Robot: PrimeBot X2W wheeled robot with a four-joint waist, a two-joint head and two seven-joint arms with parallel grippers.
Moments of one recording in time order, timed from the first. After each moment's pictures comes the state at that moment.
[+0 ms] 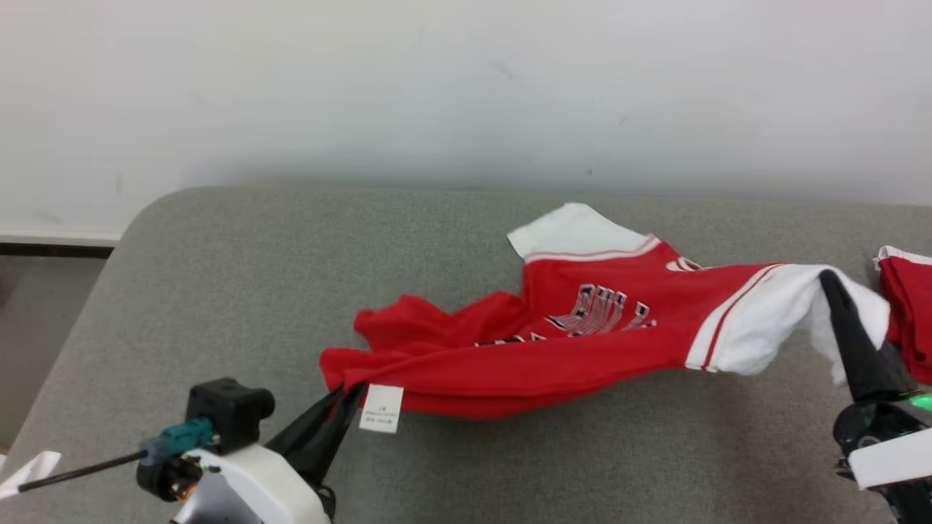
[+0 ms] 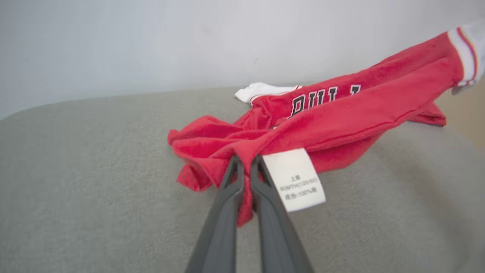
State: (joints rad) left arm -0.07 0.26 -0.20 -0.14 -0.36 -0.12 0.31; right arm -0.16 -0.33 0.18 -0.11 1.03 0.13 0.00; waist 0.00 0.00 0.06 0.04
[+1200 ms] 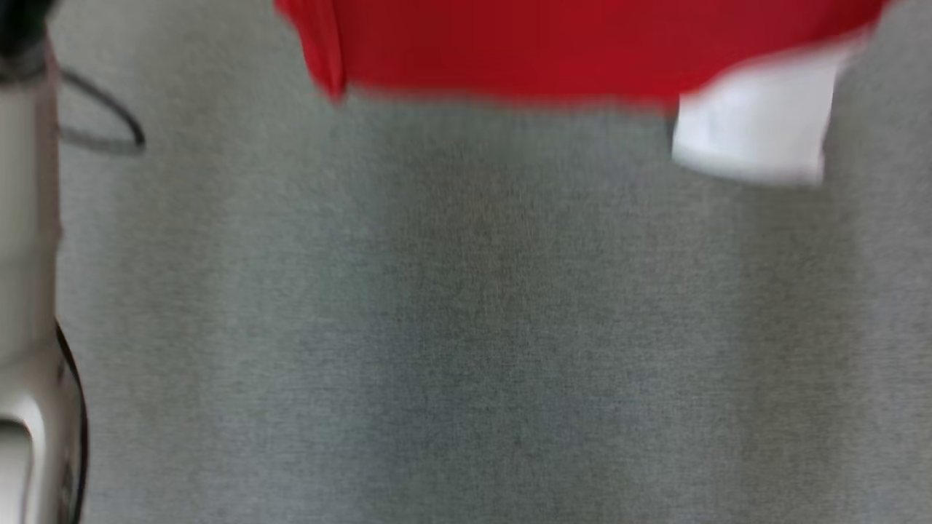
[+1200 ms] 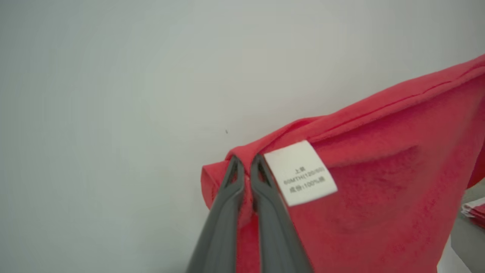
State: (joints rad) left arm -1.33 0.33 -0.23 0.16 -0.41 -0.10 0.49; right arm -1.30 -0.08 -0.21 0.11 0.52 0.13 0.41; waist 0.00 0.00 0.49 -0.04
